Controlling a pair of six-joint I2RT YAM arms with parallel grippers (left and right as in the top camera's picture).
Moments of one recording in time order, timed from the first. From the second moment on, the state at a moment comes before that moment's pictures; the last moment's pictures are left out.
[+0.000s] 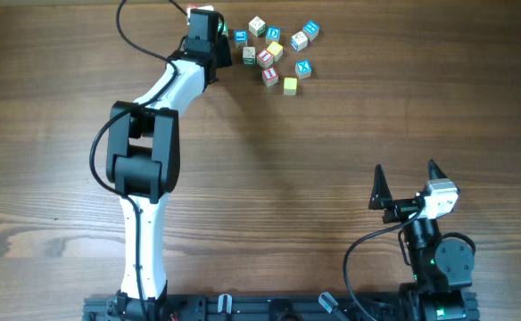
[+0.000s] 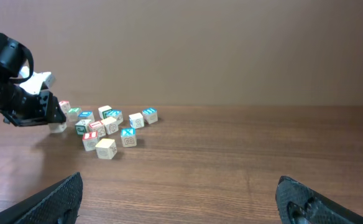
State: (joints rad) left arm -0.21 2.41 1.80 -0.19 -0.11 -0.29; right arm 0.09 0.02 0.01 0.00 -0.02 0.04
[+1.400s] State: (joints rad) left arm -0.44 2.05 1.80 -1.05 -0.08 -0.46; right arm 0.09 0.02 0.01 0.00 -0.02 0.04
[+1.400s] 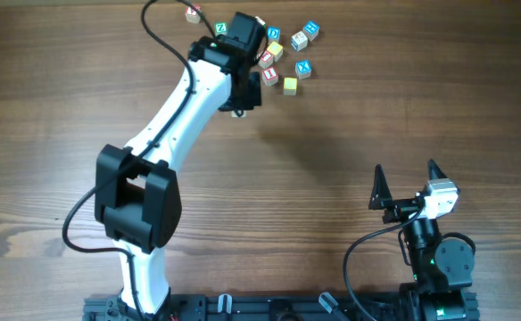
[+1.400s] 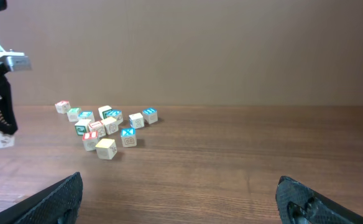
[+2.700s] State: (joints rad) left arm -0.61 2.15 1.62 -0.83 -0.07 -0.55; right arm 0.09 0.02 0.01 0.00 -0.02 0.04
